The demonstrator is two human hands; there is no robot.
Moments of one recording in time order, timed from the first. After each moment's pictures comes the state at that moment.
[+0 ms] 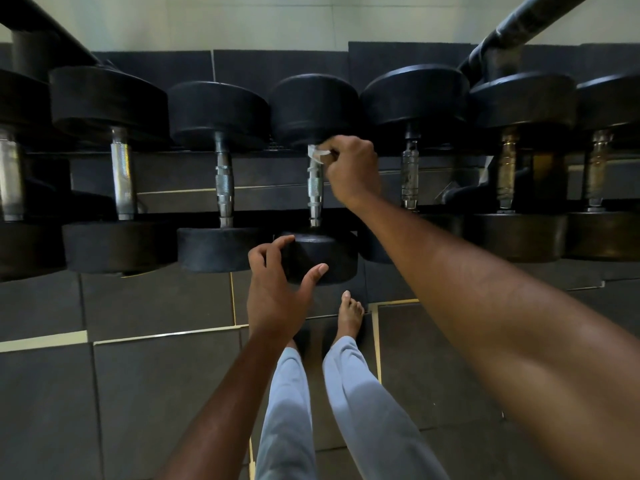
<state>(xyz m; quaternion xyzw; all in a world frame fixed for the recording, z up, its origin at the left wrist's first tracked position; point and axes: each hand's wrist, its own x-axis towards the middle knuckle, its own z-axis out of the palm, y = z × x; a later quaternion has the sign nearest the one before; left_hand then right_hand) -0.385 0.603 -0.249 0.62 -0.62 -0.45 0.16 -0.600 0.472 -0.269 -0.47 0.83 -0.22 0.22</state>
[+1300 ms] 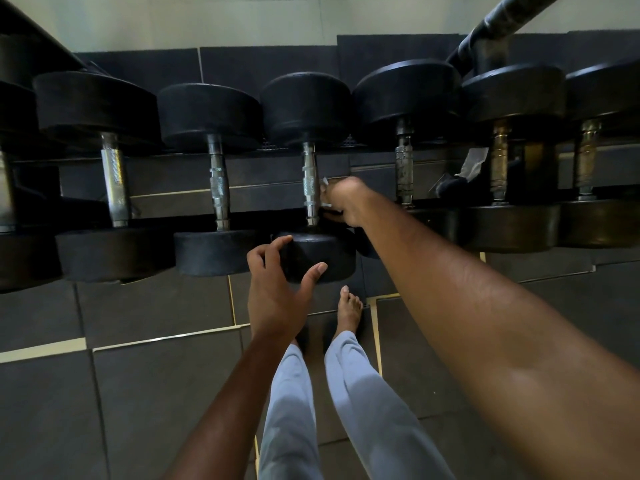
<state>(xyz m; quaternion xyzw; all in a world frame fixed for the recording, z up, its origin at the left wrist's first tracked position) -0.384 0.602 -0.247 0.62 -0.63 -0.45 0.15 -0.592 0.490 -0.292 -0.01 0.78 -0.22 0.58</state>
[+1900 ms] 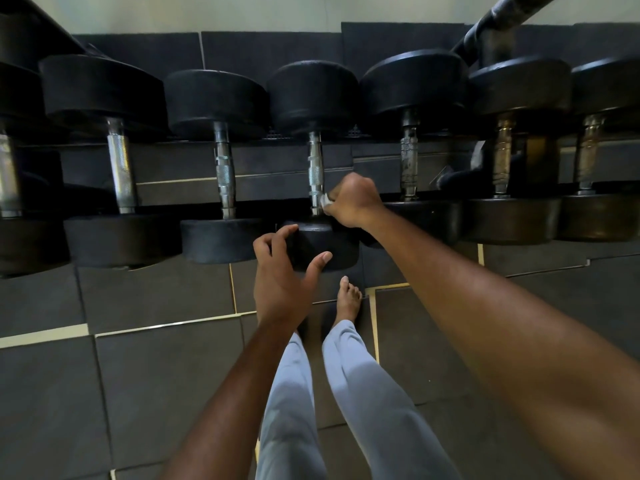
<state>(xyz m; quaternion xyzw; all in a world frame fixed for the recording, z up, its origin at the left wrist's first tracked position) -0.384 0.600 -0.241 0.63 -0.62 -0.45 0.14 -0.588 0.522 -0.267 -0.40 0.83 0.01 0.40</state>
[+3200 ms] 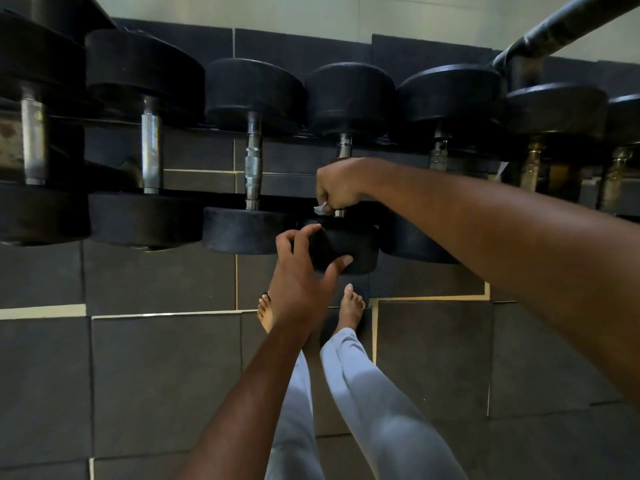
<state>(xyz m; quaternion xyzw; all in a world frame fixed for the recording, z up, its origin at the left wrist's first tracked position) -0.381 0.603 -0.244 0.62 -0.62 -0.45 0.15 -0.558 0.439 -0.234 -0.68 0.53 0.31 0.39</state>
